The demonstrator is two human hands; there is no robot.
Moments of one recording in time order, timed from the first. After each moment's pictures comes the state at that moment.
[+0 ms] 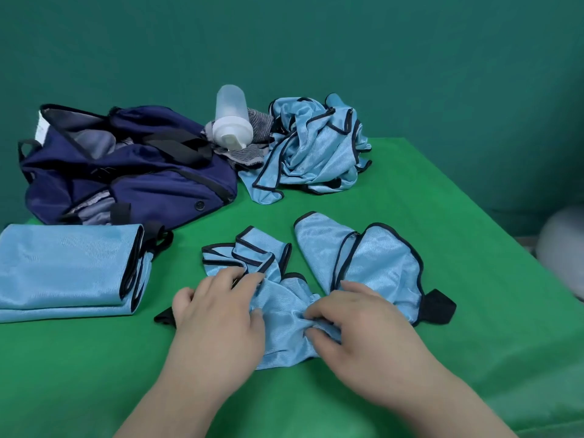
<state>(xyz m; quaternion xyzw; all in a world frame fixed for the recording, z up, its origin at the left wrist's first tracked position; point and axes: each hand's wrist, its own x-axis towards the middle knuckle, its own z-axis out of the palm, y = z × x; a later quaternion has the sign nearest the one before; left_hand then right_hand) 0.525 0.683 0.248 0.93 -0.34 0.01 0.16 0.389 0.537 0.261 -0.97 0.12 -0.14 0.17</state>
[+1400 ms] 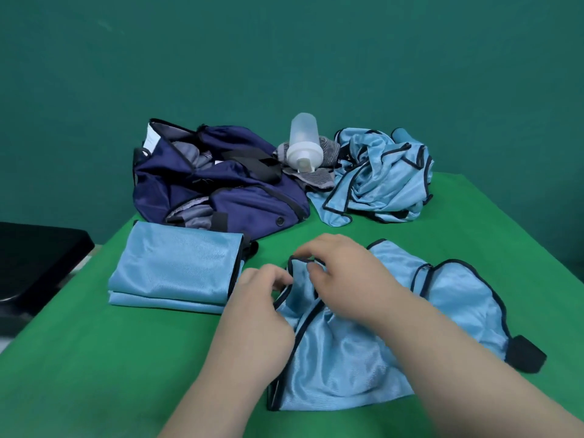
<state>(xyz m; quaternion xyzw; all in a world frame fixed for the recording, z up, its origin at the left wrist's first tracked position) 0.563 0.740 0.276 0.86 -0.25 -0.06 0.44 0.529 0.578 0.304 -0.98 0.06 -0.11 0.16</state>
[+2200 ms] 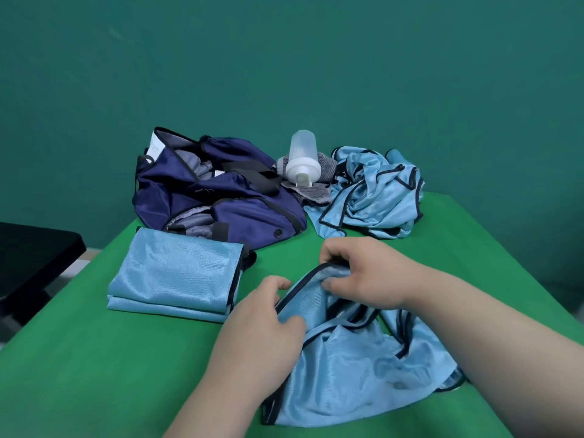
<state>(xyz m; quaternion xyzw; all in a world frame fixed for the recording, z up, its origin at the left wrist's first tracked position) 0.556 0.745 0.294 0.86 -0.24 -0.12 0.44 0.524 0.555 0.354 -0.98 0.04 -0.01 0.20</state>
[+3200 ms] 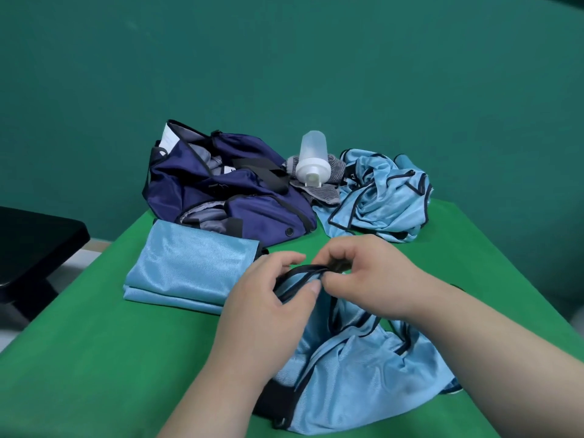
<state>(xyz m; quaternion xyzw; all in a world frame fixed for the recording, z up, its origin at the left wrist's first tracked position) 0.570 0.758 0.296 0.76 -0.26 0.00 0.60 0.517 0.604 0.370 -0.94 0.07 -0.05 0.32</state>
